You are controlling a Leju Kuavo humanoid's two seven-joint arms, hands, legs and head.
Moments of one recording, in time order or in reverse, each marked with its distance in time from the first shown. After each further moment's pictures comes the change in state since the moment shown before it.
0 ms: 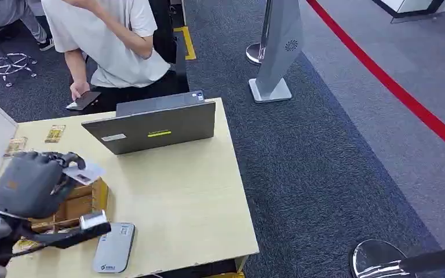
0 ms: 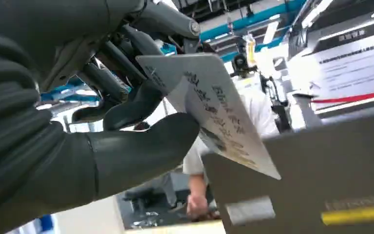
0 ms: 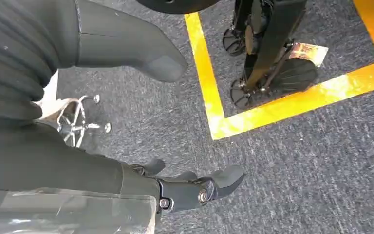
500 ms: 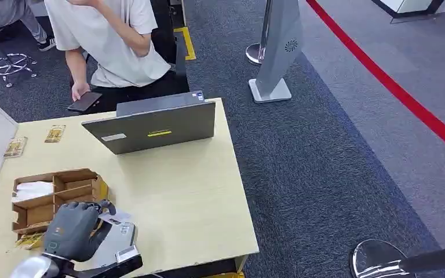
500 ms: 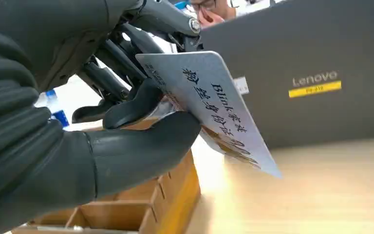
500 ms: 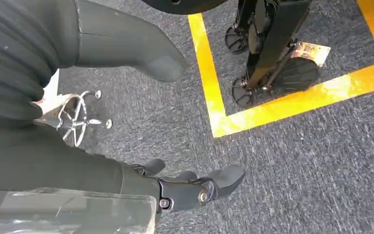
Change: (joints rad) left arm 0.240 -0.182 -0.023 0.137 -0.102 0.092 -0.010; right arm 0.000 0.044 -0.005 -0.095 0.021 0.042 0.002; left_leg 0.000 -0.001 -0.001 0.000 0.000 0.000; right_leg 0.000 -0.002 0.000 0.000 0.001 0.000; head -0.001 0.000
